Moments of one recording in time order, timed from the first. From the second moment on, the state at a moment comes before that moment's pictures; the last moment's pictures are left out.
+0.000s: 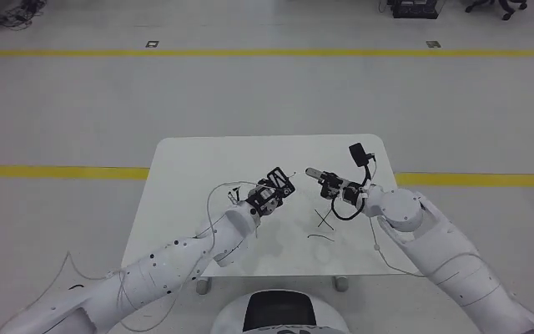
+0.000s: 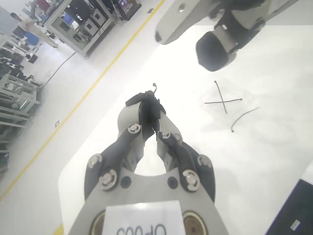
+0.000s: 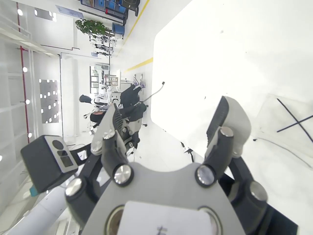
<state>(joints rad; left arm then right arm) 1.02 -1.00 -0.44 -1.72 1.33 0.20 -0.32 -1.25 -0.91 0.97 -1.62 0.21 0.19 0.48</state>
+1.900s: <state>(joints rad) 1.08 -1.07 -0.68 -1.38 -0.43 -0.33 -0.66 -1.16 -0.96 1.13 -1.22 0.54 -0.34 1.37</state>
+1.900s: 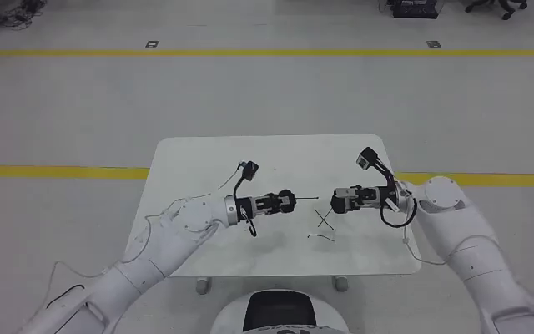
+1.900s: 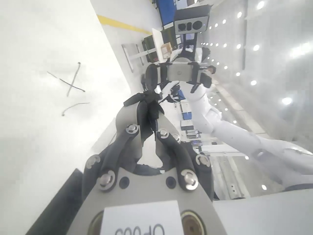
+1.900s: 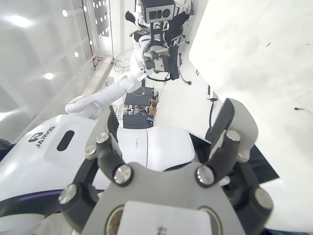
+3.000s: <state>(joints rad) 1.12 -1.08 -0.72 -1.34 -0.65 -0.28 -0.80 -1.13 -0.98 1.04 -1.14 0.76 -0.34 1.39</state>
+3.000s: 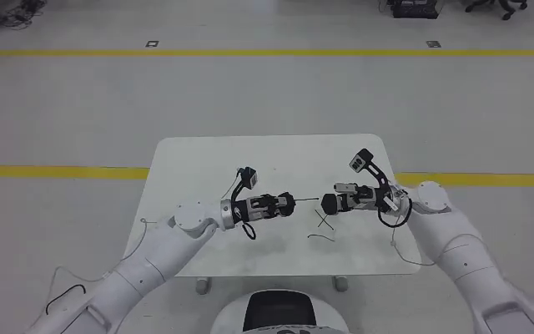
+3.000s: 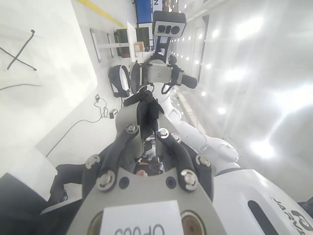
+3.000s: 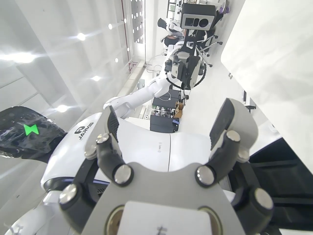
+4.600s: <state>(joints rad) 1.11 -1.11 -0.72 -1.29 -0.69 -0.17 -0.84 -1.09 -1.00 0.97 -1.08 0.71 -0.34 1.39</state>
